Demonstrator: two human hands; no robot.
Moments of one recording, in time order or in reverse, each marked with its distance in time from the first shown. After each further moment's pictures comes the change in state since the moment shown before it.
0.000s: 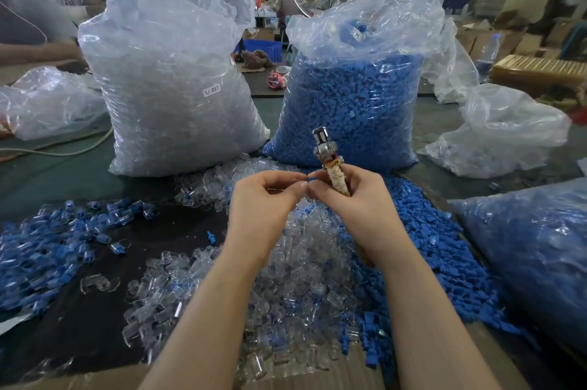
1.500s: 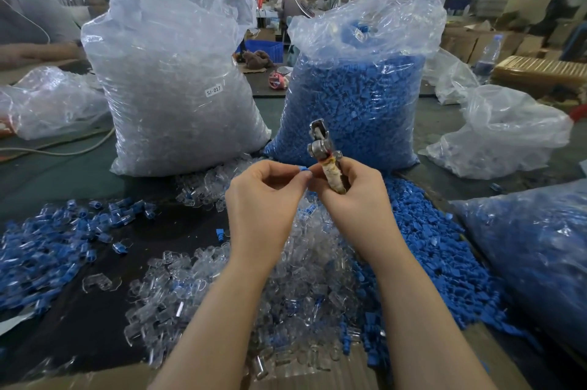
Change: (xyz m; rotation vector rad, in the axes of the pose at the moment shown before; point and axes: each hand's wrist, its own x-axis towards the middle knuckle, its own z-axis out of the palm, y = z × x) left_hand -0.005 0.003 0.006 0.053 0.211 0.169; right_hand 0.002 -0.001 0.008 -0.151 0.077 -0.082
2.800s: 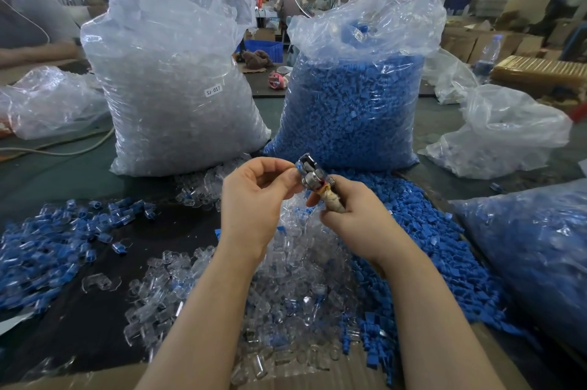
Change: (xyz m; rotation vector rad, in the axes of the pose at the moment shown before) left_hand 0.008 -0.004 -0.008 -0.265 -0.147 -0.066; right_hand -0.003 0.014 -0.016 -0.196 -0.320 0.075
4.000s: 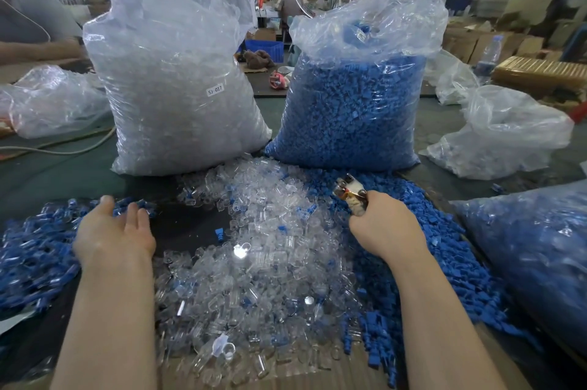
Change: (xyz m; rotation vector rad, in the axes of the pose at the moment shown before) left_hand 0.031 -0.012 -0.135 -0.805 0.828 -0.426; right_hand 0.006 0.028 -0.009 -0.579 0.148 0.416
